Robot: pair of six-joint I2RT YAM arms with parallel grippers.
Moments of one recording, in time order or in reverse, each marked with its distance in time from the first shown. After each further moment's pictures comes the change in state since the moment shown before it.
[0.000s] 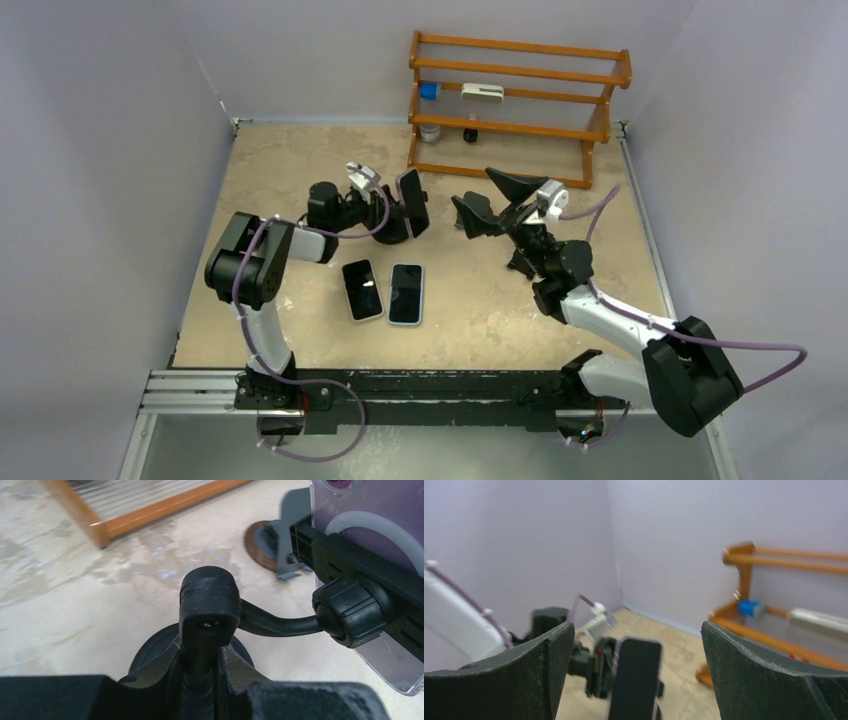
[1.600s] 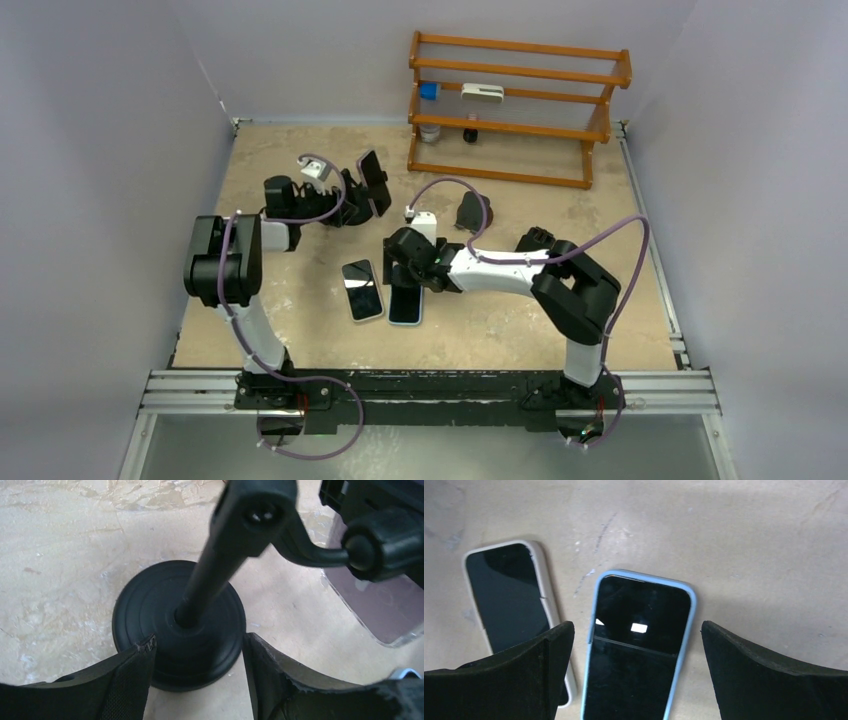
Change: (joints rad) left arm 0.306 -0.006 0.068 -0.277 0.048 0.059; right arm 0.460 0.684 0.713 -1.549 0.609 0.610
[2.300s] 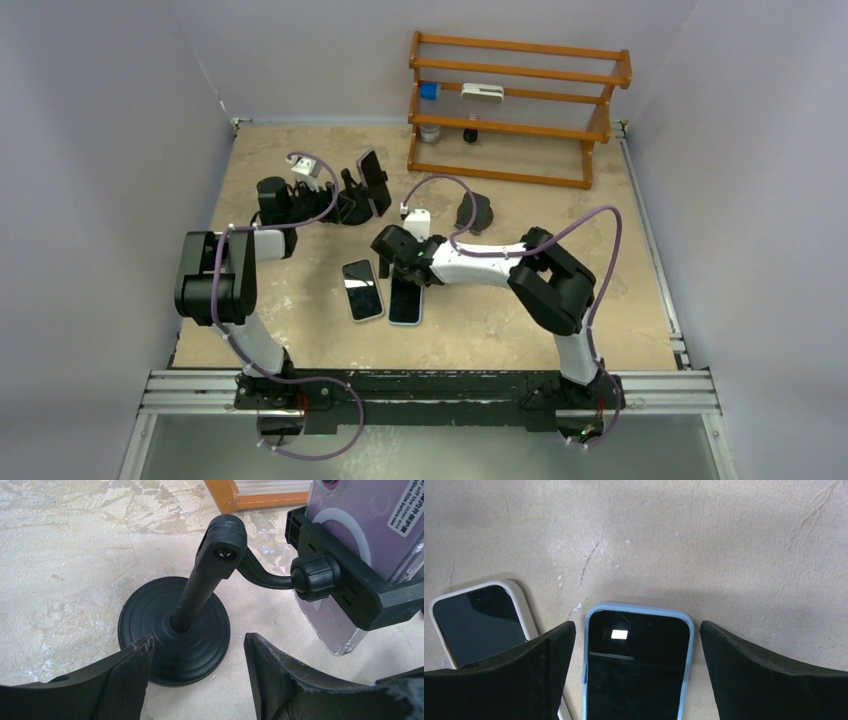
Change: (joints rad) left arm 0.000 -0.146 -0.096 0.051 -0.052 -0.119; right arm 0.009 0.129 0.143 -0.130 0.111 0.071
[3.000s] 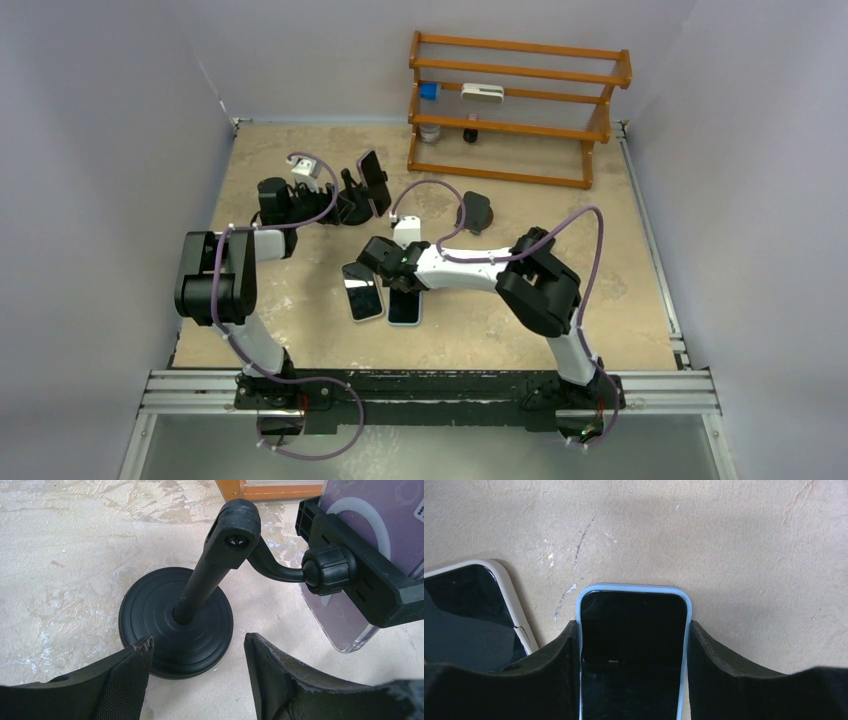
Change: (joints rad) left arm 0.000 0.000 0.000 -0.034 -0.021 -0.003; right arm 0.071 0.078 0.119 -0.177 0.106 0.041
